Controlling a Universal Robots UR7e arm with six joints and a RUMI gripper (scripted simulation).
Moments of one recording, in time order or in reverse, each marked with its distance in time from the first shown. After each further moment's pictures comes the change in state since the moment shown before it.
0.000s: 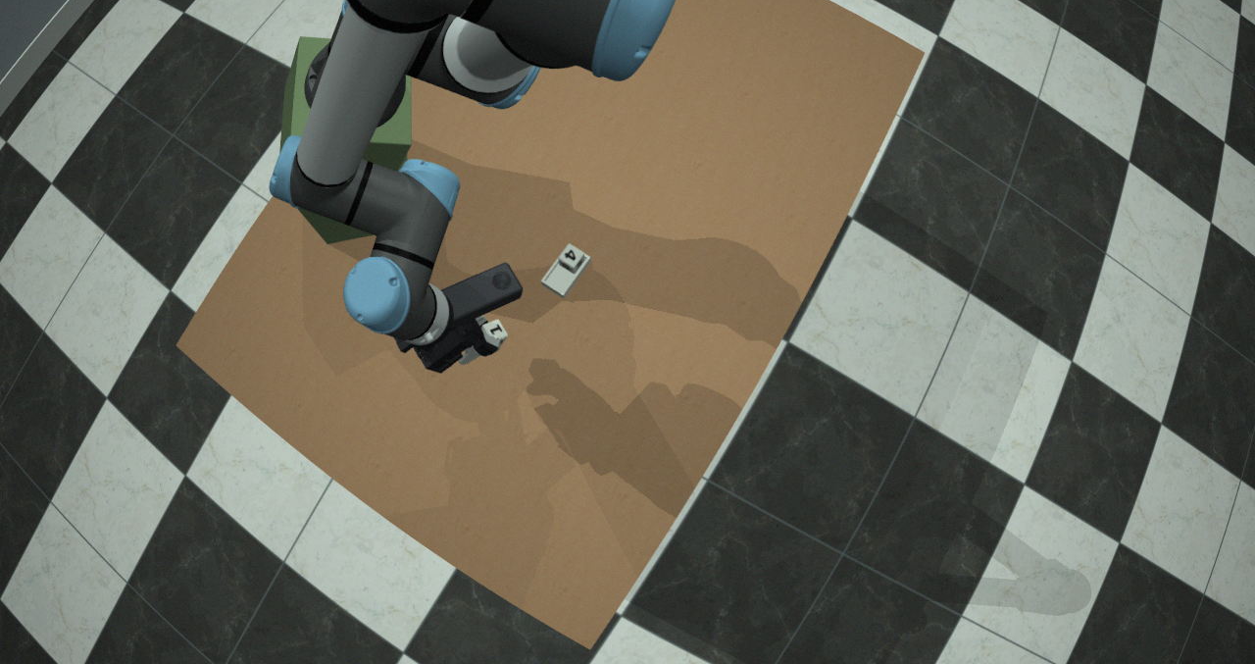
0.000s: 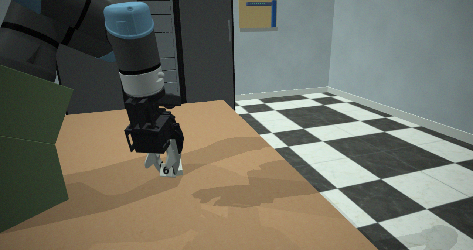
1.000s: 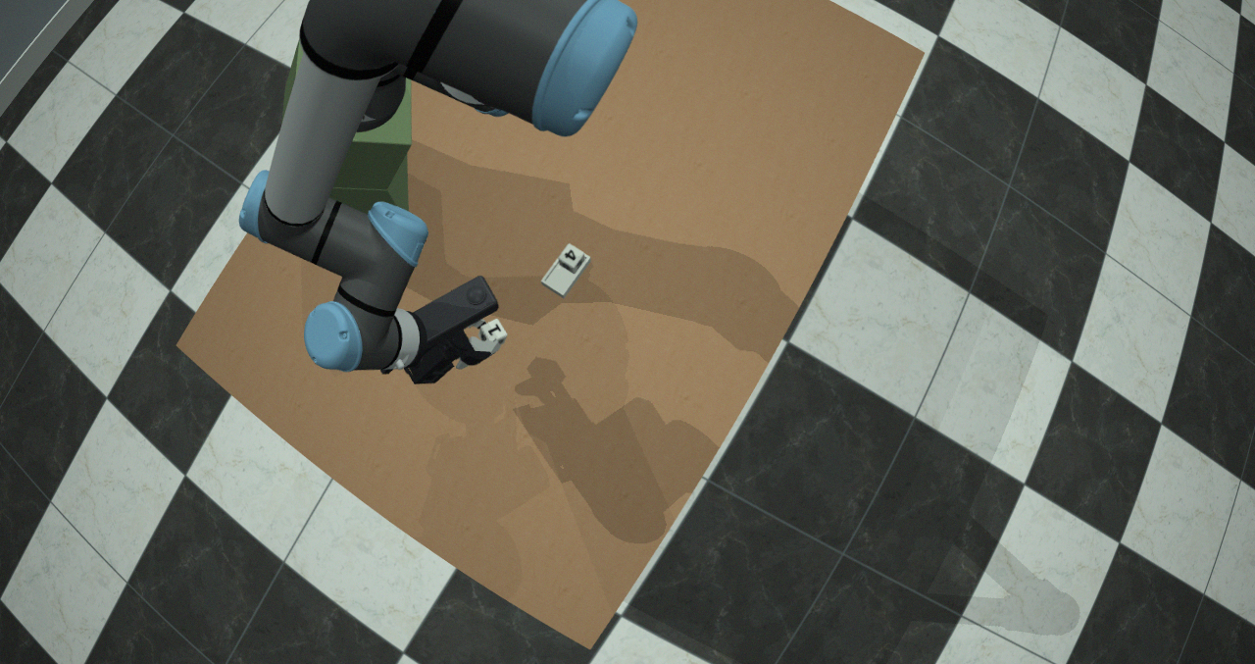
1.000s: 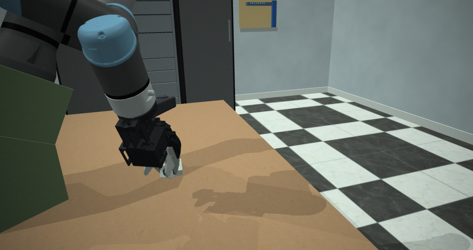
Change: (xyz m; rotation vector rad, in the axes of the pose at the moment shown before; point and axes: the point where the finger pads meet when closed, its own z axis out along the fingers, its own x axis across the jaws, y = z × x) arm -0.001 0.002 0.002 0.222 -0.006 -0.002
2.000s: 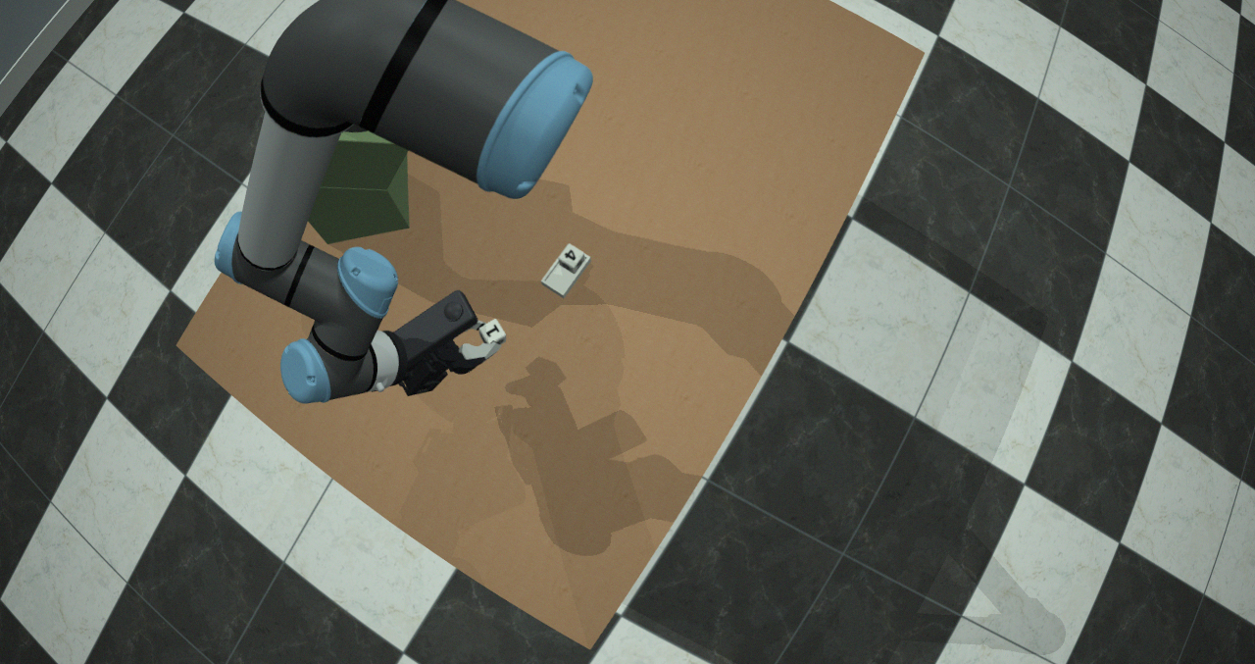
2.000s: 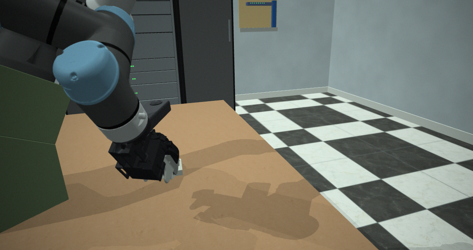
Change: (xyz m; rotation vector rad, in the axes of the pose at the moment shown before) arm 0.000 0.002 0.001 0.199 -0.003 -0.002
